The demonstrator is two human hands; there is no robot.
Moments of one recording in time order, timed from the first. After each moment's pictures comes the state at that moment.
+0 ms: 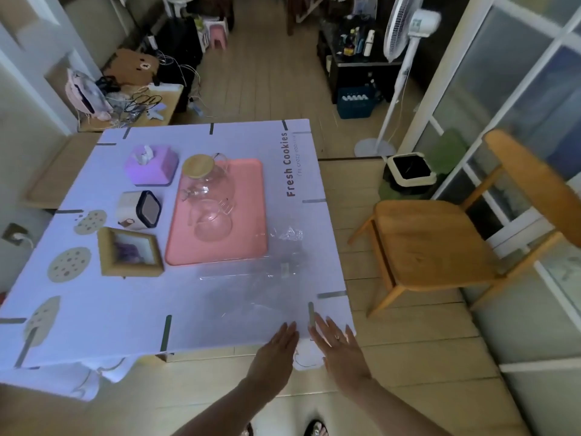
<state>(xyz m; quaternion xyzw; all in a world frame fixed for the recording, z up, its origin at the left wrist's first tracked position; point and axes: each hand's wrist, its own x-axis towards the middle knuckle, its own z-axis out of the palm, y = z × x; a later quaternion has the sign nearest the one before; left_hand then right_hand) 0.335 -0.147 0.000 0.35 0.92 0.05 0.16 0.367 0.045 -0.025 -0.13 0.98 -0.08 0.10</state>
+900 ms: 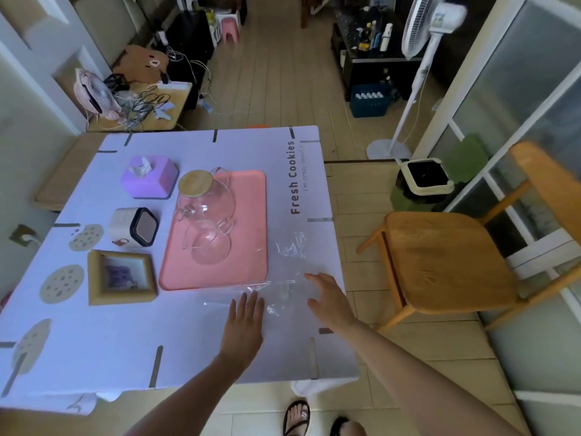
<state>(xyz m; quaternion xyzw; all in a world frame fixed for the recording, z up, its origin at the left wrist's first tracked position) 0.218 -0.168 0.024 0.19 0.98 0.02 0.11 0.195 0.045 0.062 0.06 0.90 -0.38 0.19</state>
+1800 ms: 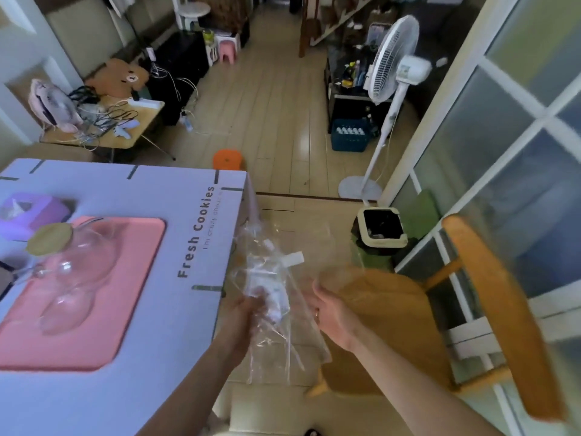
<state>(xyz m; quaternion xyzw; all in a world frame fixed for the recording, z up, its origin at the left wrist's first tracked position) 0.074 0.168 0.158 -0.16 0.57 0.79 0.17 0.053 0.363 0.105 0.14 0.52 -0.78 0.30</state>
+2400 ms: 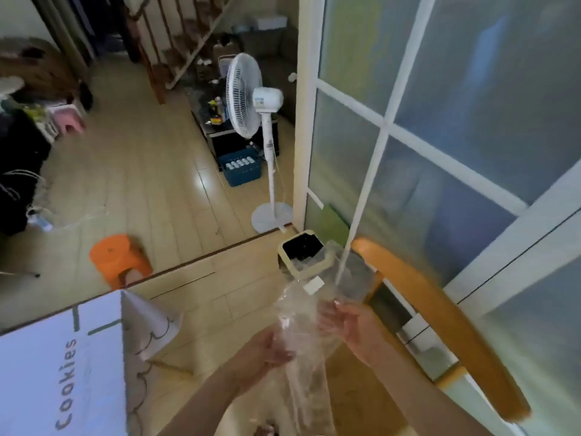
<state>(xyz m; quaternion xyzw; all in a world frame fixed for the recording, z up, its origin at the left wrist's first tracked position) -0.117 0.330 0.142 0.11 0.59 0.60 0.53 -0.032 0.534 0.131 0.27 0.37 -0.88 -0.06</state>
